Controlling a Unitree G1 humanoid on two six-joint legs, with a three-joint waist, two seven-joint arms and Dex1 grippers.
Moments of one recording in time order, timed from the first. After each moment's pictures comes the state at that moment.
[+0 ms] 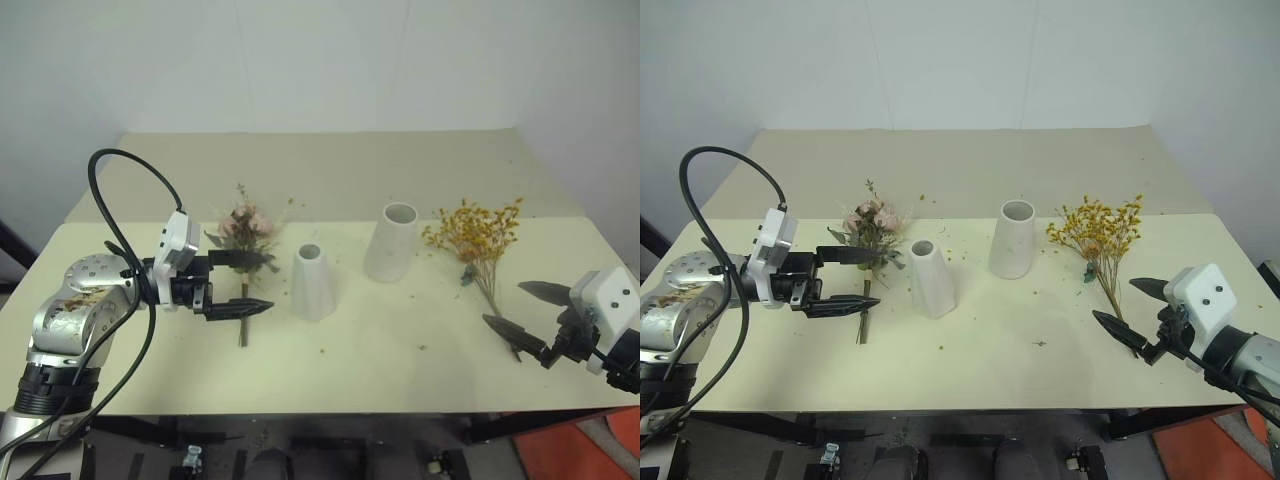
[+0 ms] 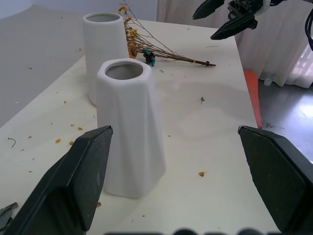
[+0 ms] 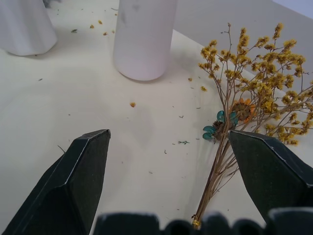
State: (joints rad) left arm -0.43 0.80 0.10 -0.09 -0.59 0.48 -1.33; right arm 0.21 -0.84 -0.52 -0.48 0.50 0.49 0.80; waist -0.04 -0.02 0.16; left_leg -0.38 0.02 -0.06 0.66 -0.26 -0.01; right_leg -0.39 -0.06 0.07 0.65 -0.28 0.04
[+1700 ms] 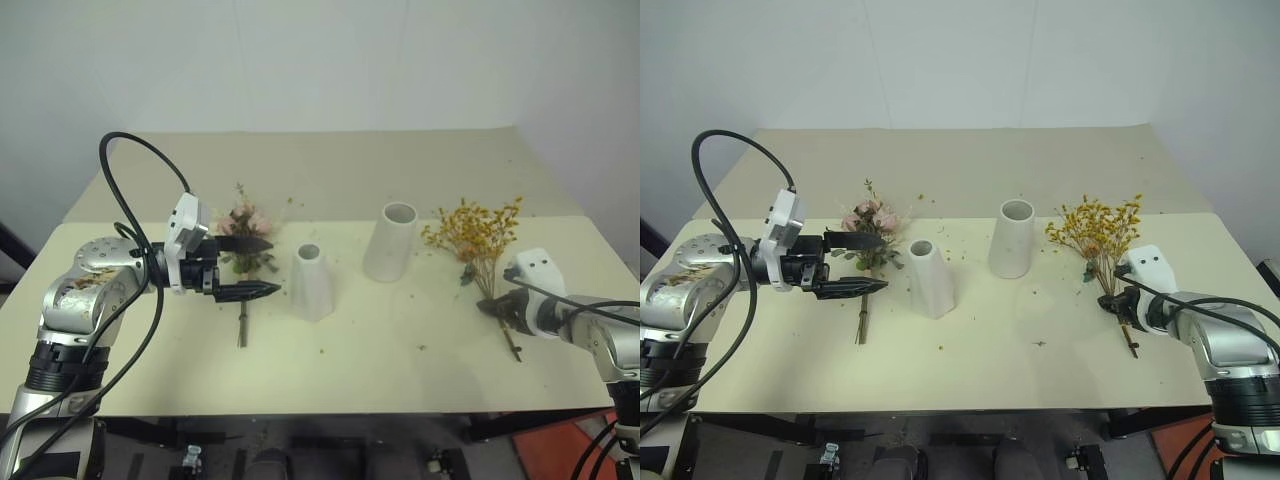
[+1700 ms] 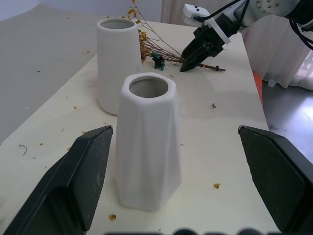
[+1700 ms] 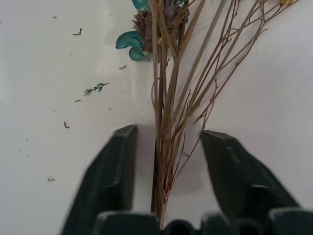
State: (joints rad) left arm -0.55 0.79 0.05 -0.03 -0.57 0.52 -1.30; right arm -0.36 -0.84 -0.09 -0.01 0.35 1.03 0.53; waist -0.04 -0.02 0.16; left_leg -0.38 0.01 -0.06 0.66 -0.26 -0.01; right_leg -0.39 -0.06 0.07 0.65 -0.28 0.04
